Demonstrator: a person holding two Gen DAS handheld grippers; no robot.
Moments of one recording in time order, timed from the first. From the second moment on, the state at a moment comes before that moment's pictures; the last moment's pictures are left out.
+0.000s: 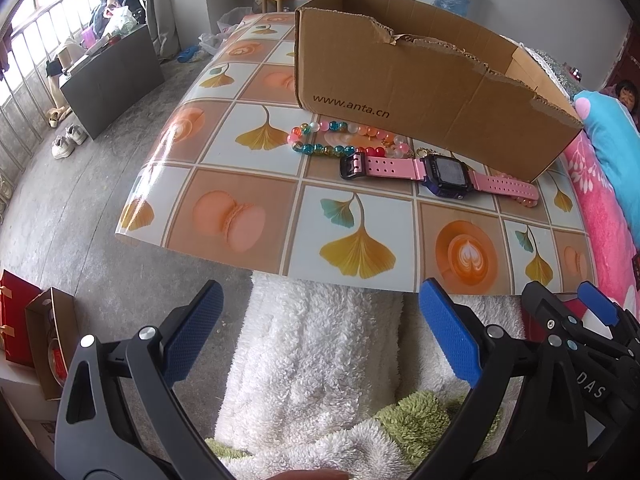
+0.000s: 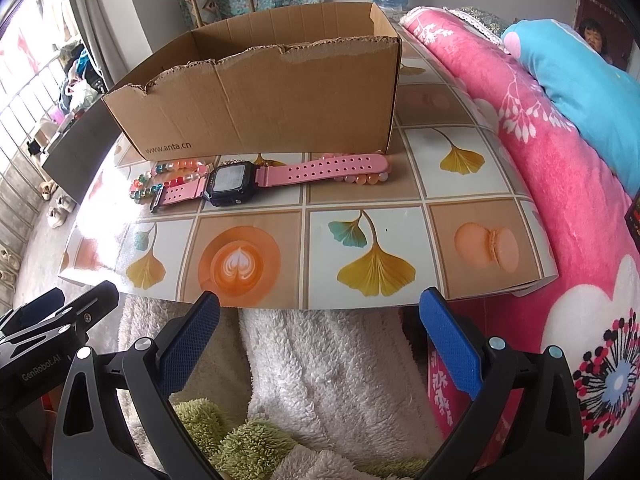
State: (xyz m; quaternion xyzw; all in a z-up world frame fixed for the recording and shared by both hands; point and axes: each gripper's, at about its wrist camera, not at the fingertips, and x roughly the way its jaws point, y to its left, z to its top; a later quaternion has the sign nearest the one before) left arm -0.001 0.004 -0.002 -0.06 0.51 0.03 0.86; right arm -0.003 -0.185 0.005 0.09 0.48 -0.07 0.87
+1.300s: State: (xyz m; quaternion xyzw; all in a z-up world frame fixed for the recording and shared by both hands) left arm 0.010 0.012 -0.015 -0.06 0.52 0.04 0.85; right arm 0.009 -0.190 0.001 0.09 0.49 -0.08 0.86
